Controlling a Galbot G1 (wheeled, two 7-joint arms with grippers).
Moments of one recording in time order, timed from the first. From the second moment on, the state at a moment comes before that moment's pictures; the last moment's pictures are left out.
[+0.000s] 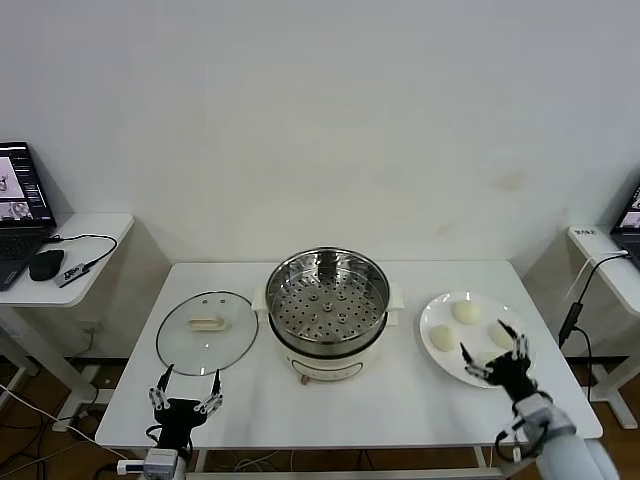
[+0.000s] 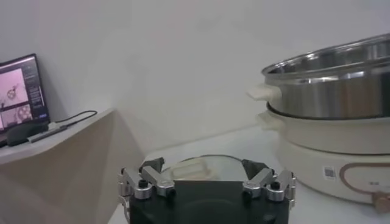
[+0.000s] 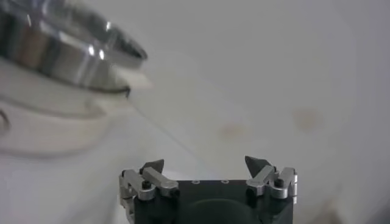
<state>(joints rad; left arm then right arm) 1.65 -1.33 -0.54 -2.02 0.06 0.07 -0.15 -1.40 1.00 0.68 1.86 -0.24 -0.05 -0.22</state>
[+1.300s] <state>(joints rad) 1.65 -1.31 -0.58 -1.98 0.07 0.09 -0.14 -0.11 0.90 -0.28 0.73 -0.57 0.14 -1.00</state>
